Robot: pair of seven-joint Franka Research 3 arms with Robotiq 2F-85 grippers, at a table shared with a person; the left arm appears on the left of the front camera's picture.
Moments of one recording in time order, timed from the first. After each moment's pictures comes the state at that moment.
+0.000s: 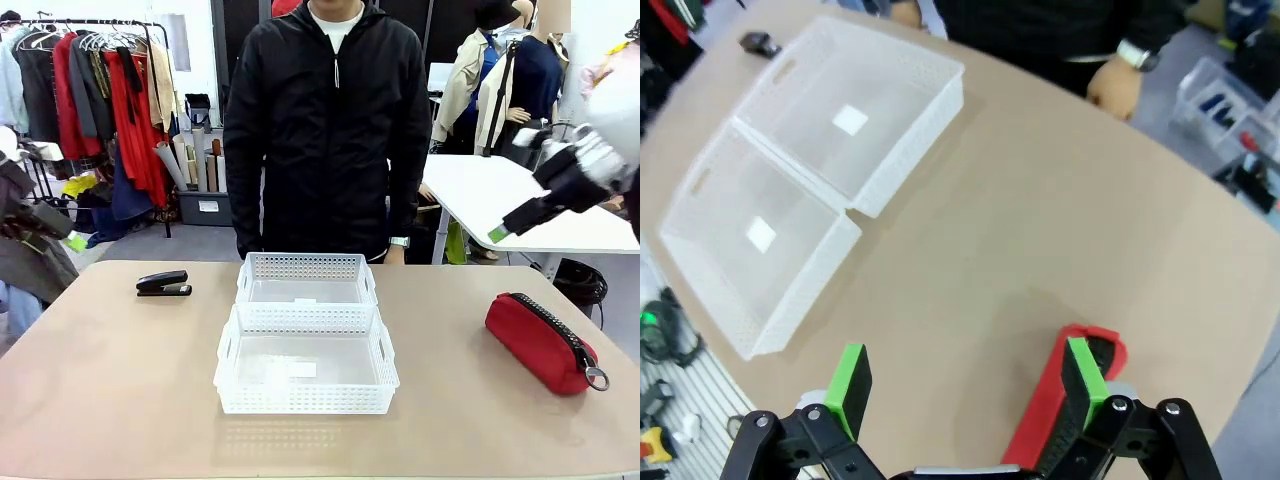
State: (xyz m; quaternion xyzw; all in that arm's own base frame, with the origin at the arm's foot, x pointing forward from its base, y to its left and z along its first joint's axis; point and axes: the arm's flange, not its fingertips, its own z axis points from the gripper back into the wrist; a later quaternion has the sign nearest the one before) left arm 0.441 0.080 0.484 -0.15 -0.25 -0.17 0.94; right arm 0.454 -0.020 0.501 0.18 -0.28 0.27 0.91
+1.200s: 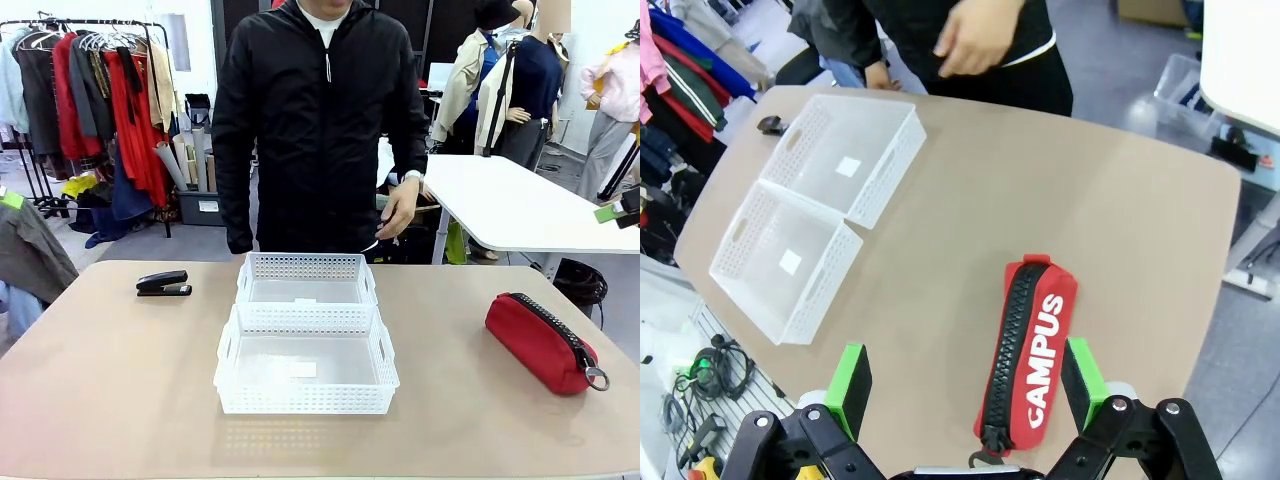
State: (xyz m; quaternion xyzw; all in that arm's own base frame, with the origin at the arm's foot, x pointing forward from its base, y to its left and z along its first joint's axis) left arm 0.393 0.153 0.532 -0.21 -0.34 -0.10 0.91; right arm 0.391 -0.159 0.525 0.25 -0.32 0.16 0.90
